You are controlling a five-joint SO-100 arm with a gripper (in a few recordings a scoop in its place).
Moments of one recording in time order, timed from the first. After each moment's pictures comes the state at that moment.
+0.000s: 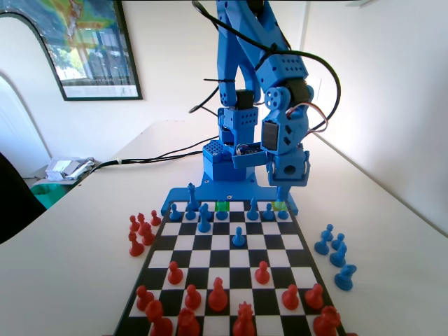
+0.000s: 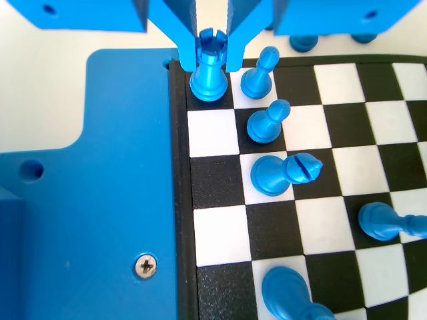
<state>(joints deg) -34.0 100.7 149.2 35.4 -141.3</state>
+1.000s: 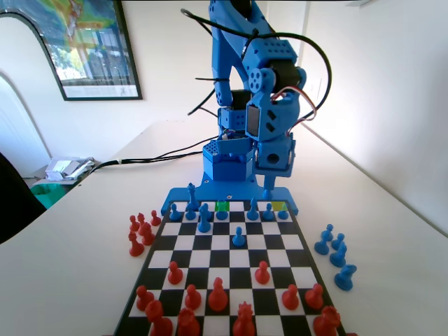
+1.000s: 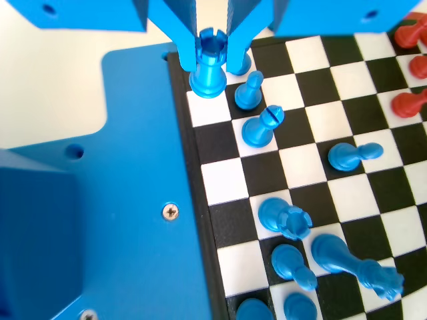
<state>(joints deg) -24.7 112.2 149.2 49.7 -143.5</state>
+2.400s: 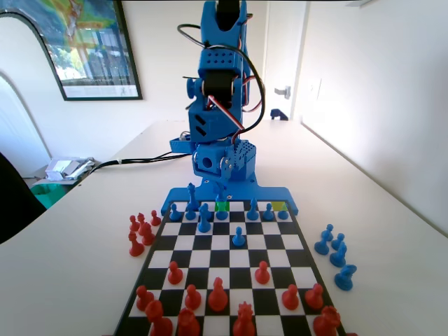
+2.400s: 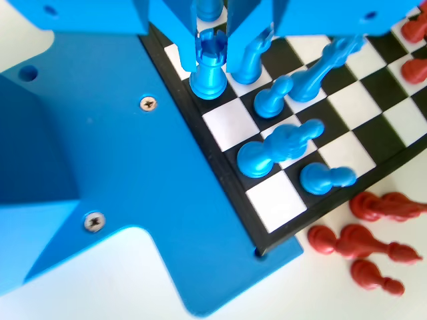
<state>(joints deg) 9.3 118.7 161.3 42.4 -160.2</state>
